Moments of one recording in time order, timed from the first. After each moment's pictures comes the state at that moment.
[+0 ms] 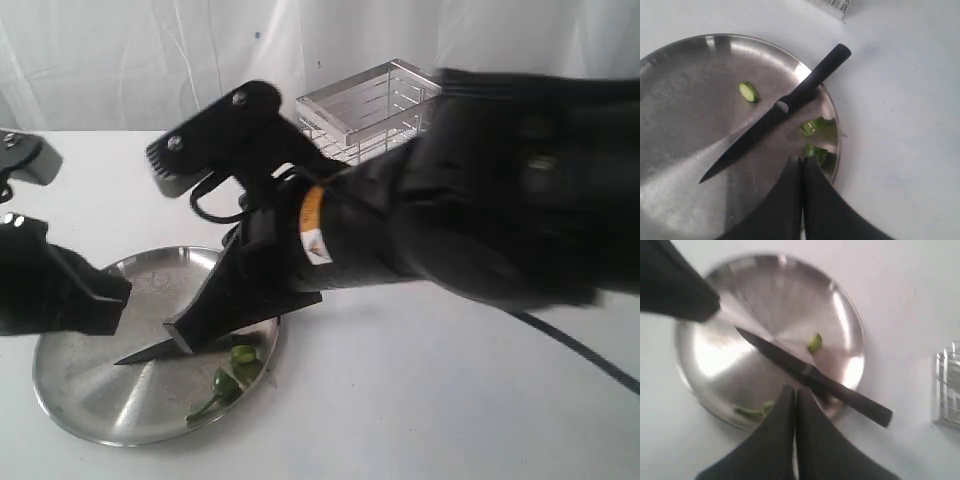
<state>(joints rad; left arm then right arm) -0.29 1.02 -0.61 -0.53 0.49 0.41 0.99 1.44 -1.03 -0.29 0.36 0.30</state>
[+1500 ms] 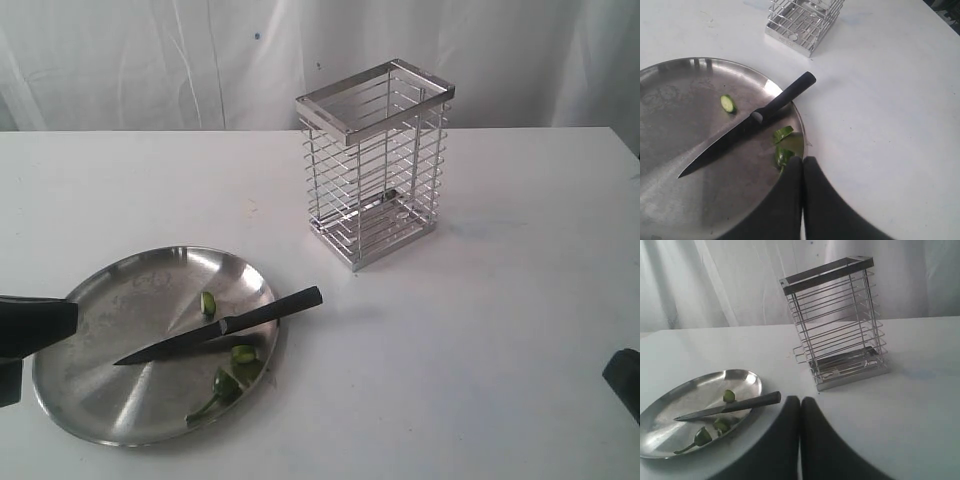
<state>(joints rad) -0.29 0.66 -0.44 -0.64 0.48 0.40 0.53 0.01 -0.01 -0.17 0.14 0.43</state>
